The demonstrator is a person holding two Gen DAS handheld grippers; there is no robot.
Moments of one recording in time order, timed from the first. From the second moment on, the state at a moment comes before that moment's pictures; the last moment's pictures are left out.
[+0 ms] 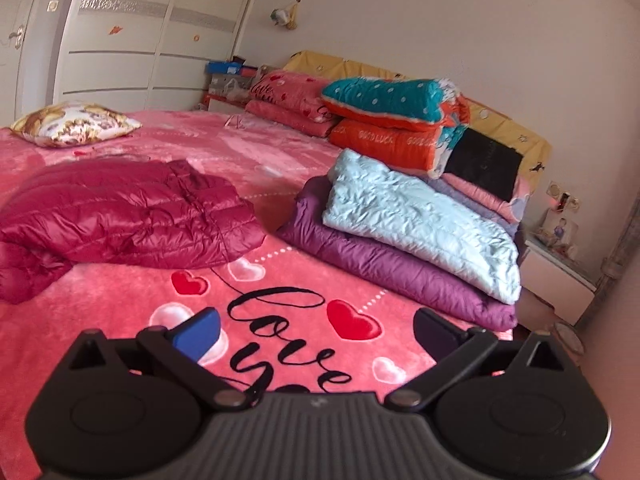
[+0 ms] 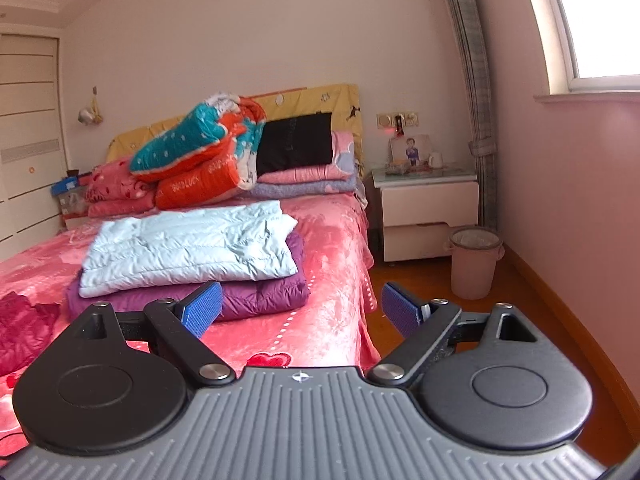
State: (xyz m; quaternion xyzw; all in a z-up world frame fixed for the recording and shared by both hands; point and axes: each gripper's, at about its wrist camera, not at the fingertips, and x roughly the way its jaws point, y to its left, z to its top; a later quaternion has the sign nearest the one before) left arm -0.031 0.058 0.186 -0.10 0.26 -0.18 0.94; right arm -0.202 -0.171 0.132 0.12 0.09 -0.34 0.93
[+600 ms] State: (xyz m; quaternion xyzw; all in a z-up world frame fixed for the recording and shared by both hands) left arm -0.137 0.078 0.244 0.00 0.19 -0.19 0.96; right arm -0.299 -0.079 0.219 0.12 0.05 -0.28 0.95
